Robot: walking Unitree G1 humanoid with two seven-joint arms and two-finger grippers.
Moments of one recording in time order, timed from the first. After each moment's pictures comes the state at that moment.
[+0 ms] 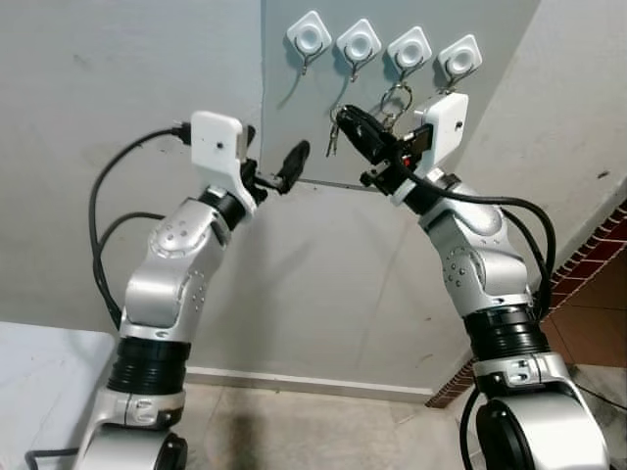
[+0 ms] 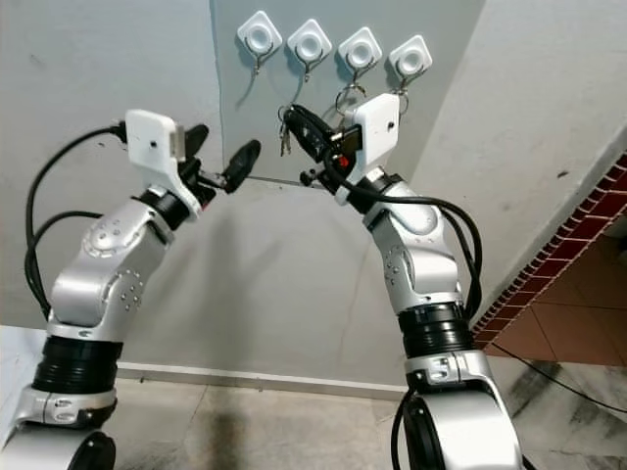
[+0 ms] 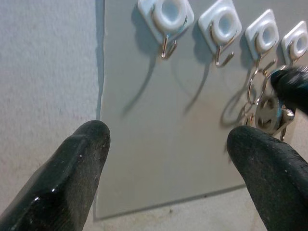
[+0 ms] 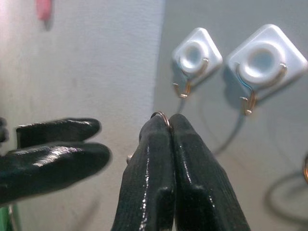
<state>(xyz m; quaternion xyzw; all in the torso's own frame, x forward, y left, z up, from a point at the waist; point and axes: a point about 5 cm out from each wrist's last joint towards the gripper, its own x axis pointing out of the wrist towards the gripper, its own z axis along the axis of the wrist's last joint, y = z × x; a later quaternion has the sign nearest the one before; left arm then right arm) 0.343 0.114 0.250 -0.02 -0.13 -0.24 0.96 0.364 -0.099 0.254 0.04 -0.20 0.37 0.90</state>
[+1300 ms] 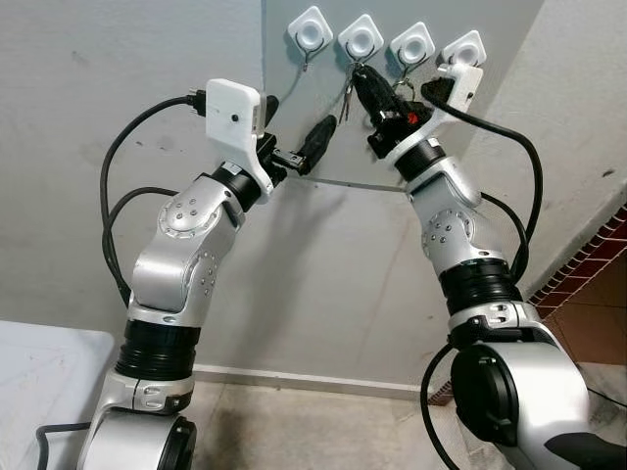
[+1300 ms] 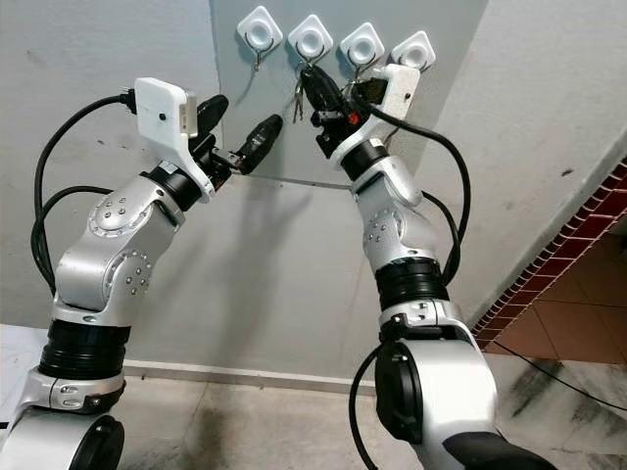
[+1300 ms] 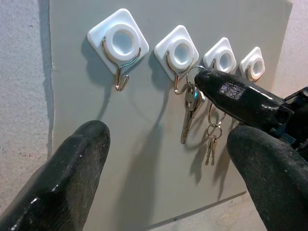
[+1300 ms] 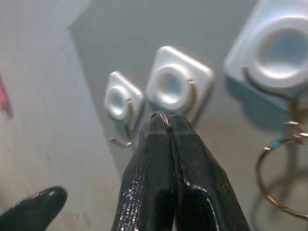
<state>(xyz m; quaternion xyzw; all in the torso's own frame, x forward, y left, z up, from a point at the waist) 0.339 0.094 0.269 -0.03 -0.15 -0.29 0.95 0.397 -0.098 0.270 0.26 -0.18 0.31 0.90</state>
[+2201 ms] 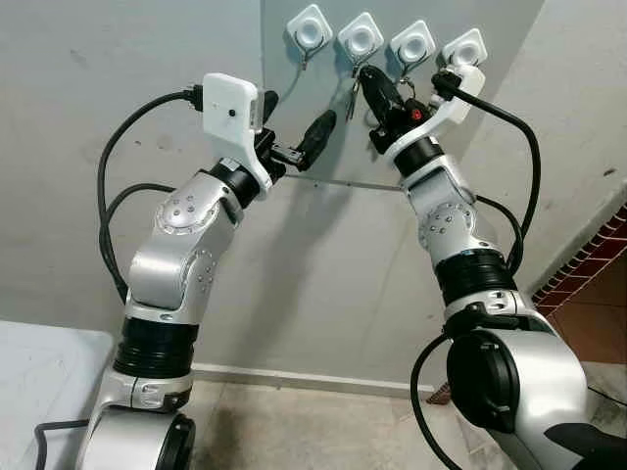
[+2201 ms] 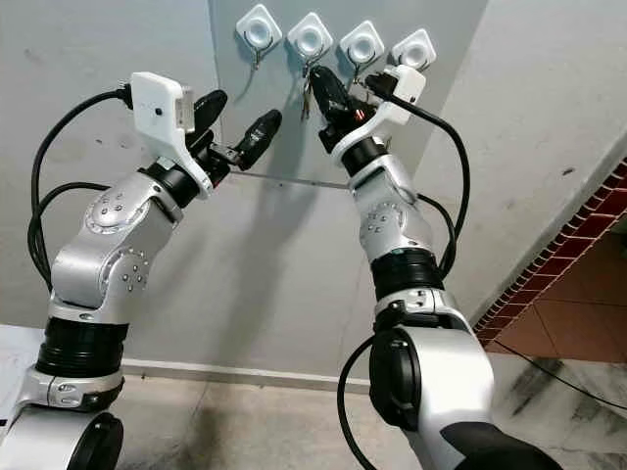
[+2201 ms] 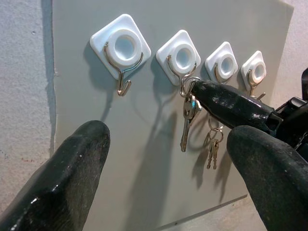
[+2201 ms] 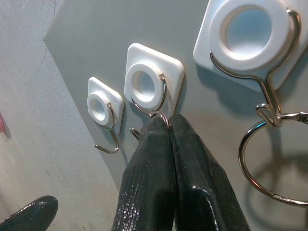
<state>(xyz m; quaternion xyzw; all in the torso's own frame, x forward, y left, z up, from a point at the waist) 0.339 0.096 0.273 -0.03 -0.15 -0.28 0.95 0.402 -0.095 0.268 0.30 -0.17 0.30 0.89</state>
